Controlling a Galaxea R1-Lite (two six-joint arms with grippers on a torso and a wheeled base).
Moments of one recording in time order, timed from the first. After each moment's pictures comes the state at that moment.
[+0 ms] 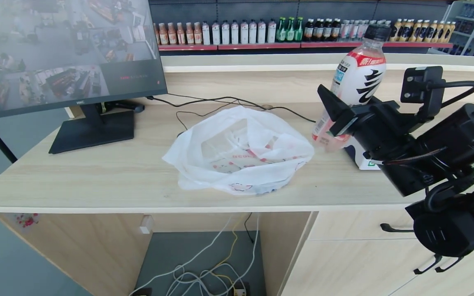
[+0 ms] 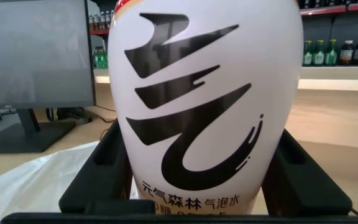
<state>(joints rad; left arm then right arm) 0.00 0.00 0.00 0.00 0.00 0.00 0.43 1.83 -0.79 -1.57 -0.01 -0.02</state>
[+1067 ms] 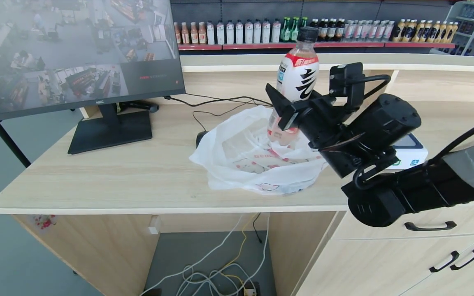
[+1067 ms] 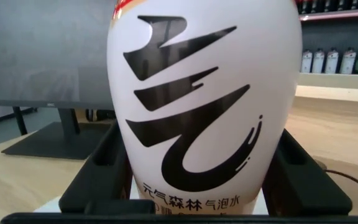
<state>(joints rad) 0.00 0.00 0.00 0.00 0.00 0.00 0.54 2.05 -1.15 -1.43 0.03 -0.05</state>
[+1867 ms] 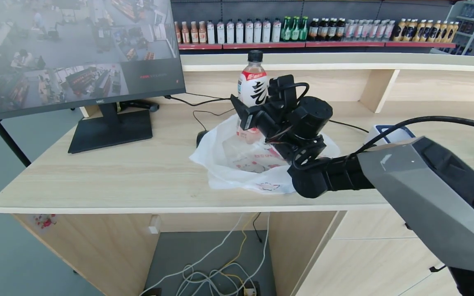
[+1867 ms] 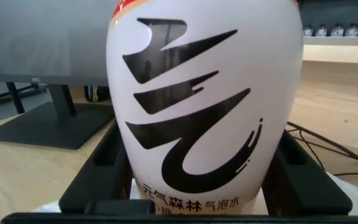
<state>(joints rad) 0.00 0.00 0.00 0.00 0.00 0.00 0.57 2.38 -1.73 -1.11 0.03 -0.05</state>
